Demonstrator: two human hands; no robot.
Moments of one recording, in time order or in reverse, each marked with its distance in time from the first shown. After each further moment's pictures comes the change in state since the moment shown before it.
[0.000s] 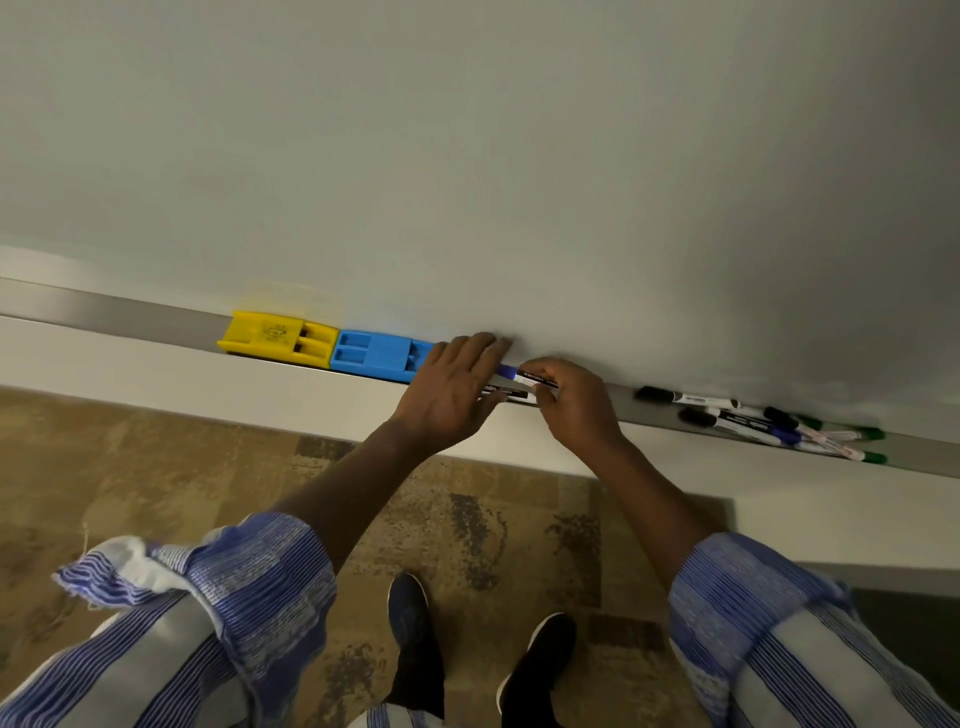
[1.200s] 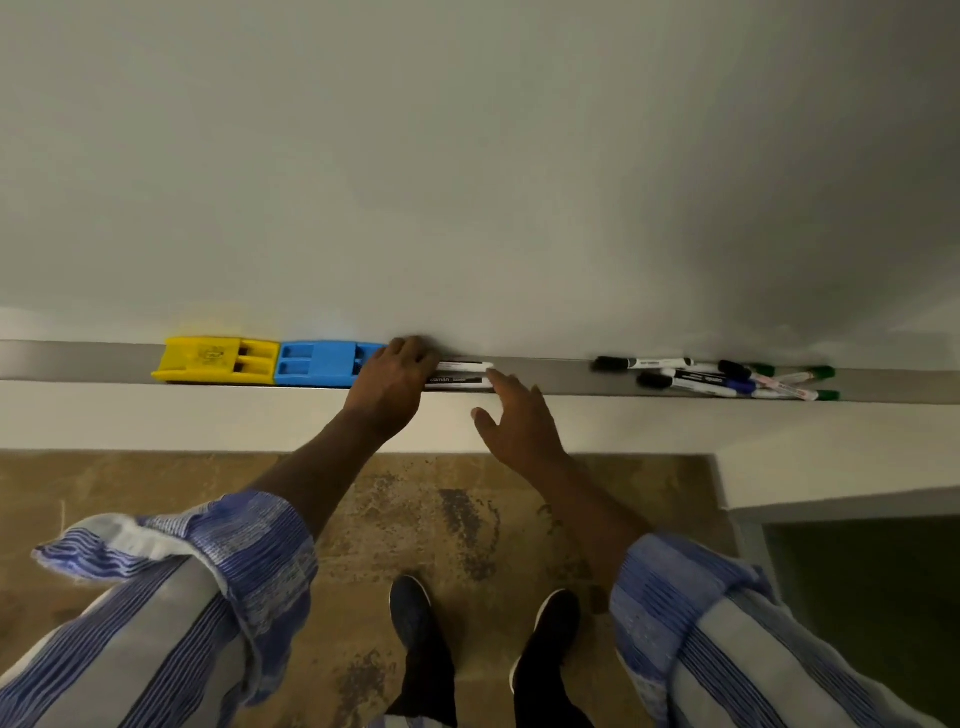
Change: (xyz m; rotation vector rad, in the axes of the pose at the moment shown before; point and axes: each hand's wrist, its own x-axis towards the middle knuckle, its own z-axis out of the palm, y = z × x) left_hand 0.012 -0.007 0.003 0.166 -0.262 -0.046; right_hand -0.036 0.014 0.039 0.016 -0.072 0.198
